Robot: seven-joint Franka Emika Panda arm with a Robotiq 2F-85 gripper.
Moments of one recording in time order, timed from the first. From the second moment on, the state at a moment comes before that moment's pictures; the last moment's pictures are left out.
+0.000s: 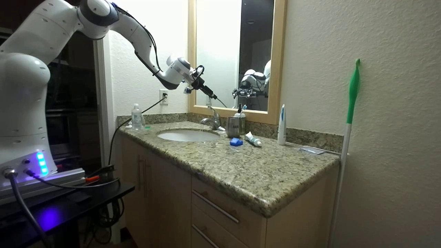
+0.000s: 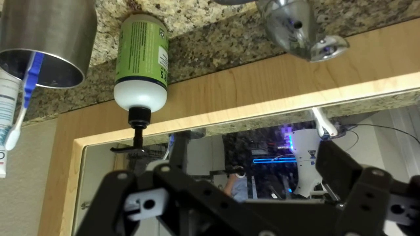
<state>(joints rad) -0.09 0.53 -0.34 -1.65 -0.94 2.88 1.36</state>
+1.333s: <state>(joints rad) -0.10 0.58 -0.29 -1.65 -0.82 2.77 1.27</state>
